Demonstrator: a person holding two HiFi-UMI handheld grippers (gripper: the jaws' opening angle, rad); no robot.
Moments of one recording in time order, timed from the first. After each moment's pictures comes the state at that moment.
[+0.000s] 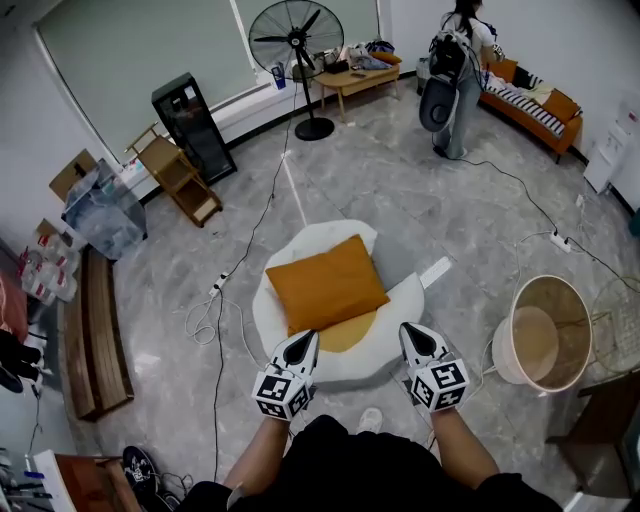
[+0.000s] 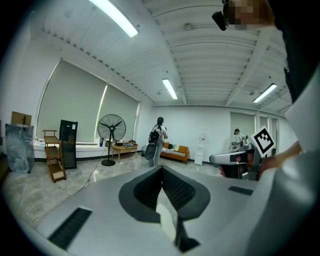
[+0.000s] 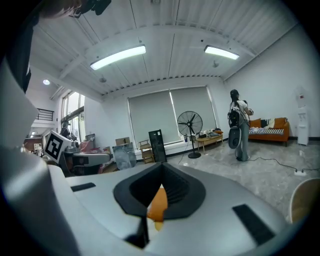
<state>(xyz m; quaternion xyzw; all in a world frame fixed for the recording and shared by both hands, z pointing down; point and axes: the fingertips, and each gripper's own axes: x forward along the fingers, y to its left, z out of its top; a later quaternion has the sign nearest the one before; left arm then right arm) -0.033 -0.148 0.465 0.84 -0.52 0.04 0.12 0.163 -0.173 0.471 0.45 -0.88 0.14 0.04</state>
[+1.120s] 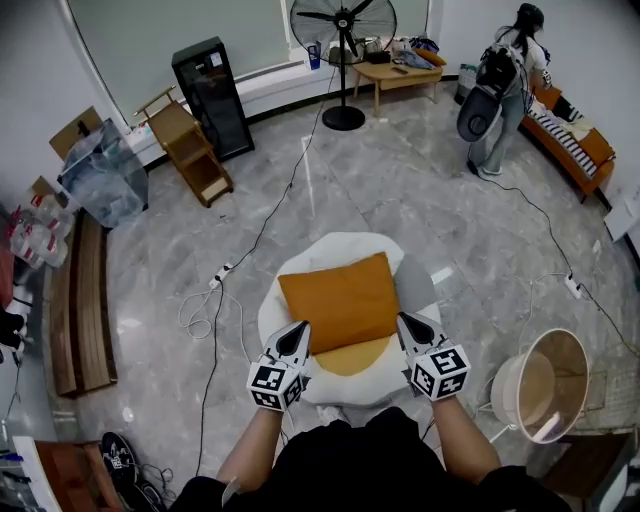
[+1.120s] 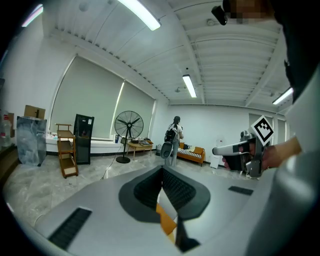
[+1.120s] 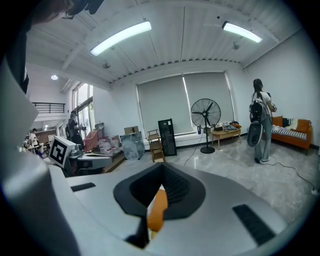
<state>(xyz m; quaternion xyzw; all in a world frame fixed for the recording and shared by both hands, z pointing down) -0.171 -0.299 0.508 0.80 -0.58 0.03 0.15 0.026 -0.354 0.484 0.38 -0.91 0.15 0.11</state>
